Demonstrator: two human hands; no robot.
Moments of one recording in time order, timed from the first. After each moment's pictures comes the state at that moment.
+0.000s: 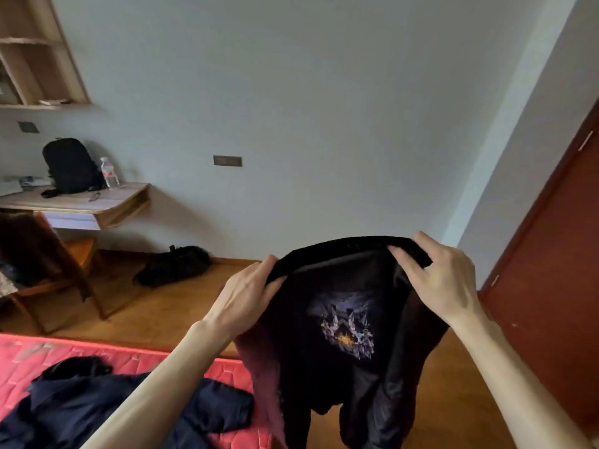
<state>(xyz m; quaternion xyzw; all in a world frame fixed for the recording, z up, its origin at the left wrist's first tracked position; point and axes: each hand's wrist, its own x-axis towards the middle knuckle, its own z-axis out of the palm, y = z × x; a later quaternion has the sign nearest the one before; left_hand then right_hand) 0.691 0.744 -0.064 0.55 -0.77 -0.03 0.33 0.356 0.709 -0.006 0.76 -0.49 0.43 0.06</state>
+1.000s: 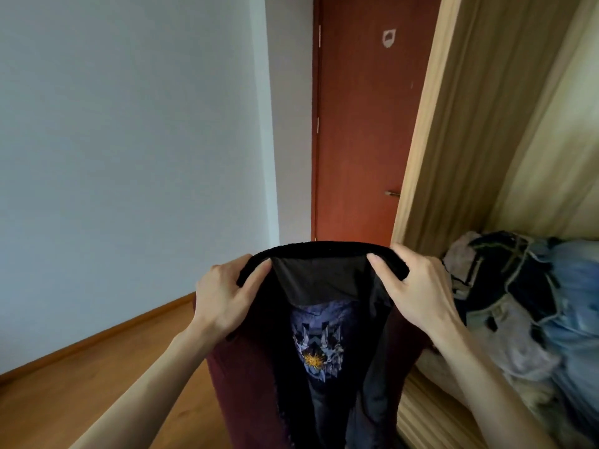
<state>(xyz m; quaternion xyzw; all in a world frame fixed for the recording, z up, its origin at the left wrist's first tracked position) 0.339 0.724 -0.032 0.37 -0.81 -0.19 0.42 0.069 0.887 -0.016 0.53 -0.71 0.43 0.16</state>
